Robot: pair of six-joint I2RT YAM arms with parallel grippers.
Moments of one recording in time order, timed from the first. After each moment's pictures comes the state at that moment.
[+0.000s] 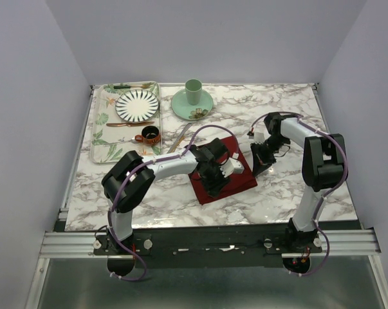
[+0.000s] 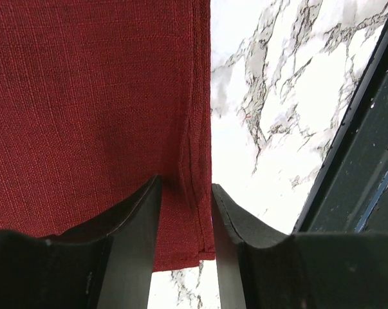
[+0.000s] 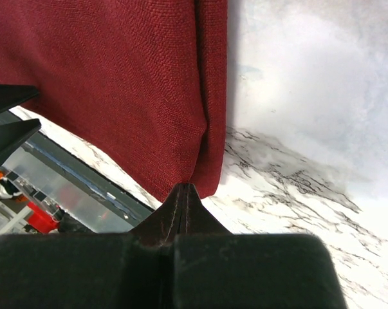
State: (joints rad) left arm -0.90 1.87 1.25 -0.57 0.44 0.22; right arm 0.13 1.91 1.29 -1.08 -0.51 -0.22
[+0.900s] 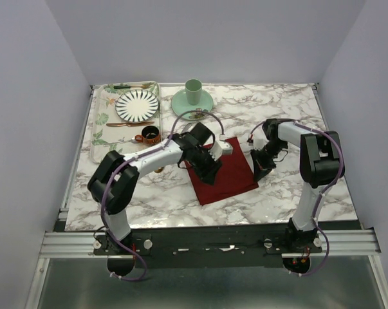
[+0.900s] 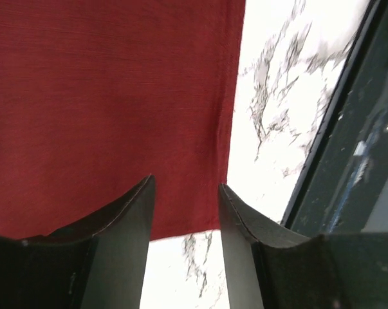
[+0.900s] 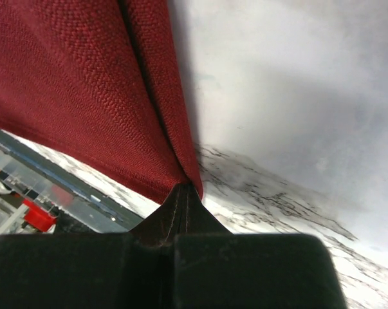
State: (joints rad) left arm -0.78 1.79 1.25 -0.58 0.54 0.19; right arm 0.13 1.96 1.24 -1.03 -0.47 -0.22
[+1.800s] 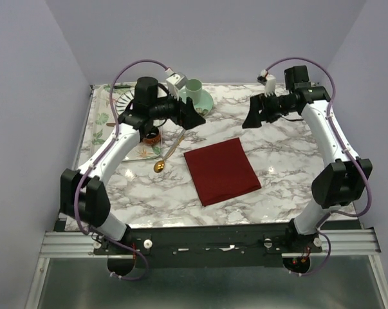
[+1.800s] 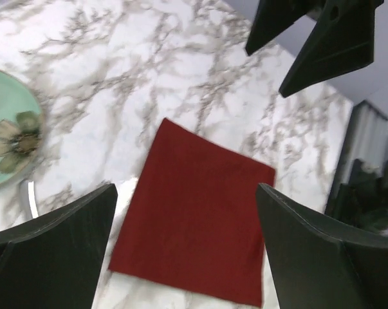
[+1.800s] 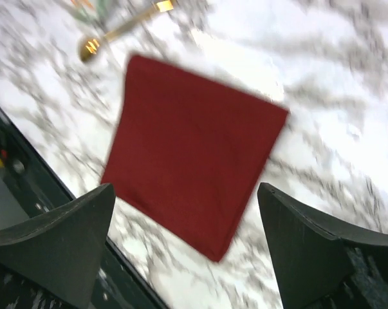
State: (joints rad) left arm -0.37 1.50 1.32 -0.18 0.71 -0.11; right arm 0.12 1.70 1.69 -1.02 -0.65 -0.27
